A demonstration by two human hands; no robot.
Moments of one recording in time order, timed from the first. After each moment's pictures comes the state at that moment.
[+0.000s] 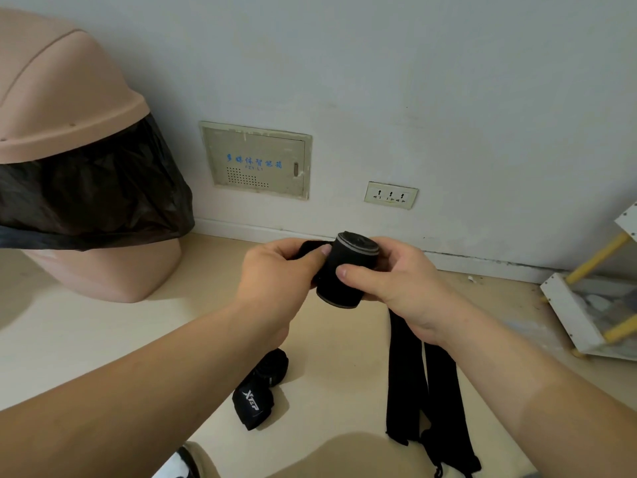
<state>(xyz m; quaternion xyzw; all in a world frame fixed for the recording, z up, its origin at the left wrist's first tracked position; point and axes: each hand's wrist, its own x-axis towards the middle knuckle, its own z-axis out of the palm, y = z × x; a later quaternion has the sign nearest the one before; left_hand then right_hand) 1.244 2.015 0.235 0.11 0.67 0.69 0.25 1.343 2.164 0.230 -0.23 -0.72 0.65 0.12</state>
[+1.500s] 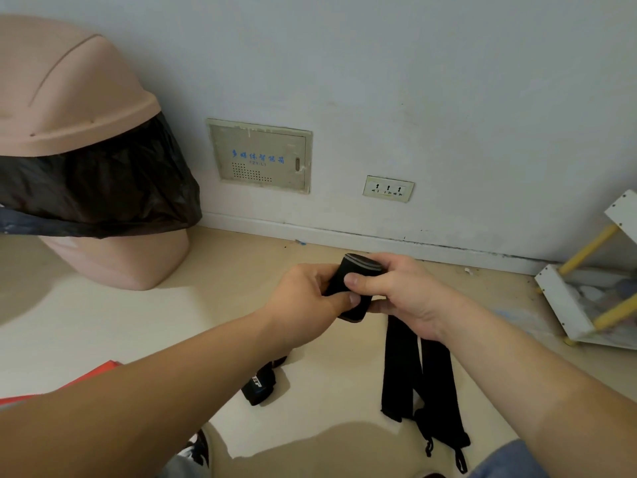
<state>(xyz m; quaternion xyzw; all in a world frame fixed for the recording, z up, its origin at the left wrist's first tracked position) 1.289 1.998 0.217 0.32 0.72 0.53 0.32 1.380 2.157 0.230 -0.28 -0.67 0.68 0.02</state>
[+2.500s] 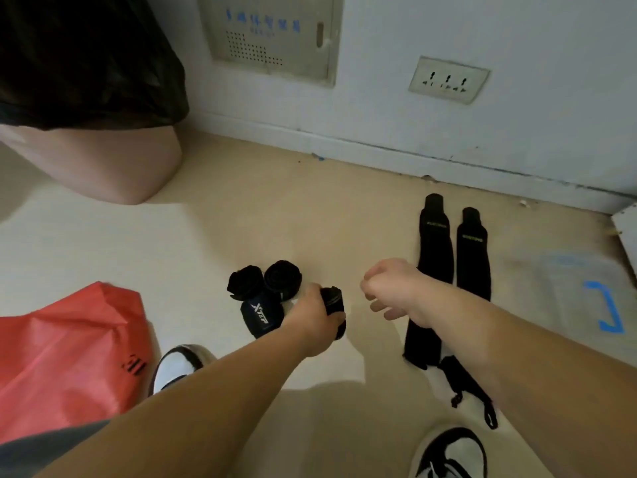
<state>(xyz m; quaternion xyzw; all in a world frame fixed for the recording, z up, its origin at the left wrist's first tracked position) 1.274 2.013 -0.028 0.18 0.86 0.26 0.40 1.328 2.167 0.040 -0.45 -0.73 0.46 -0.22</state>
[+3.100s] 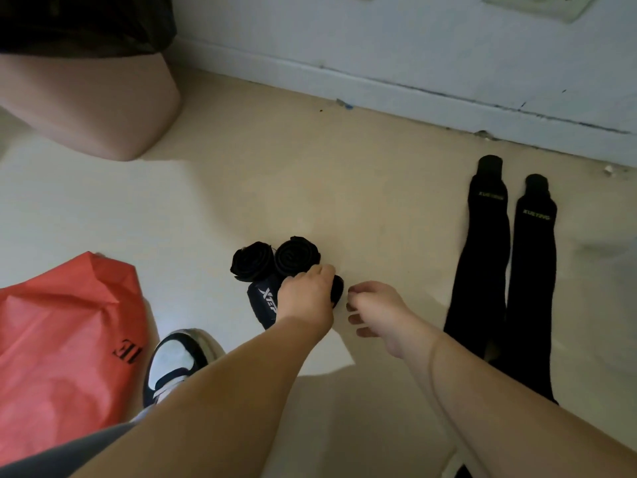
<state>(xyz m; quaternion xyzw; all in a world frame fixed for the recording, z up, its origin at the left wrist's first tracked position) 1.228 2.013 -0.135 0.30 0.92 0.06 0.25 1.303 2.131 -0.111 -0.50 -0.62 0.56 -0.21</state>
